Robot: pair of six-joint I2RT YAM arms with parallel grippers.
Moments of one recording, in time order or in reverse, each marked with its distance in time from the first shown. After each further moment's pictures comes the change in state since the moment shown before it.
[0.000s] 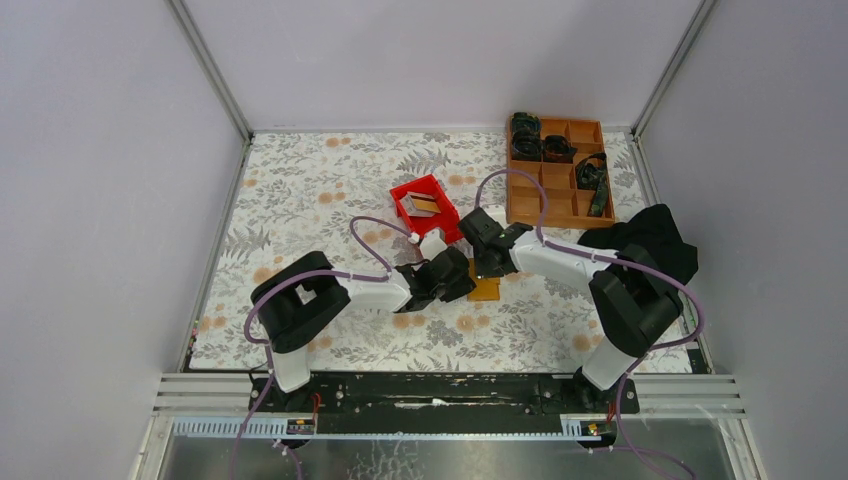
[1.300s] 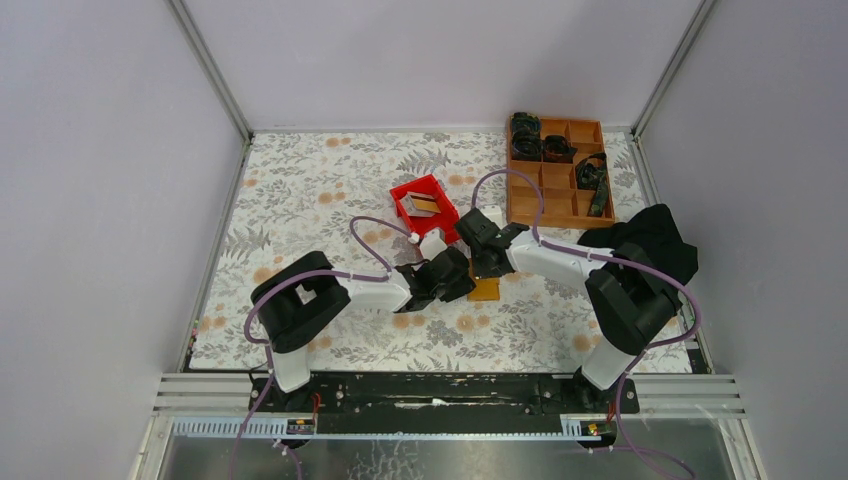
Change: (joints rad) left arm 0.000 0.001 0.000 0.000 0.000 0.000; right arm 0.016 0.026 0.019 -0.001 -0.001 -0.008
